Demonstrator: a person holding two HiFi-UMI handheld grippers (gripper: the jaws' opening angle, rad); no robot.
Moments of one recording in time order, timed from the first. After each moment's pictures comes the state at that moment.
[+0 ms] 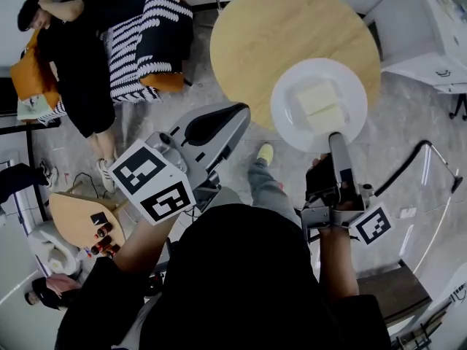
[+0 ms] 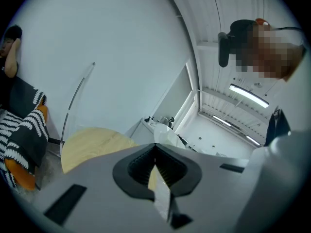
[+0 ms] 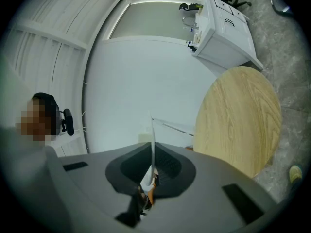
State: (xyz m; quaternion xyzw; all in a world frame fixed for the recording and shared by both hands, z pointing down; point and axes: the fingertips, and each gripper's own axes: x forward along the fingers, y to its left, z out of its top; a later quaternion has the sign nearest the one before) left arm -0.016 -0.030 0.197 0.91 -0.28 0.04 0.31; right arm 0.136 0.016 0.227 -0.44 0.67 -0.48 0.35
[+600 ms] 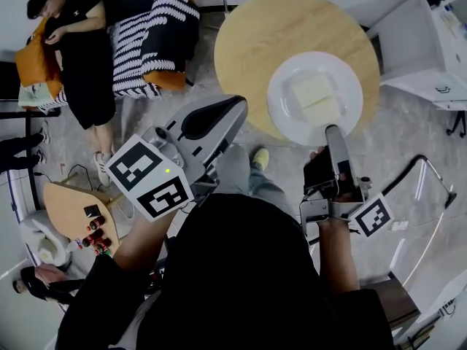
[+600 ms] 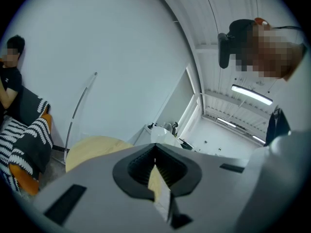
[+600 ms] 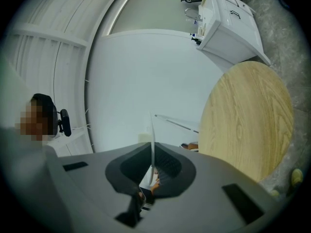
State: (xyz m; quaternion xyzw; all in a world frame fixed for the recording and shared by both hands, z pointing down) left arm -0.029 -0.023 0.169 0.91 -0.31 0.01 0.28; right arm 0.127 0.009 0.212 -0.41 0.70 -0.48 0.33
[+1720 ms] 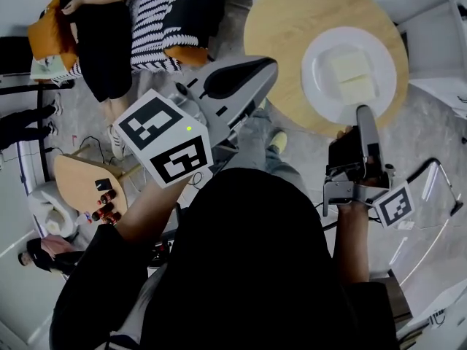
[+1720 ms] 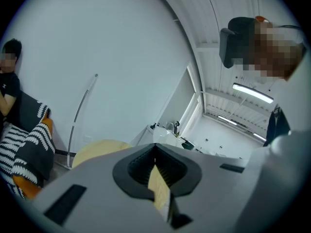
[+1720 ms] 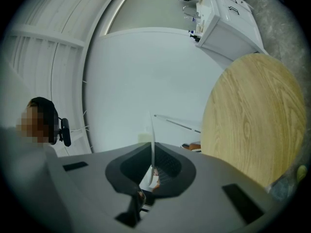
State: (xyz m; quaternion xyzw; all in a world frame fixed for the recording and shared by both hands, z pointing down) left arm -0.050 -0.105 0.175 0.91 -0.32 0.02 0.28; right arm 0.111 -0.069 0.223 -0.41 0.69 -0.50 0.33
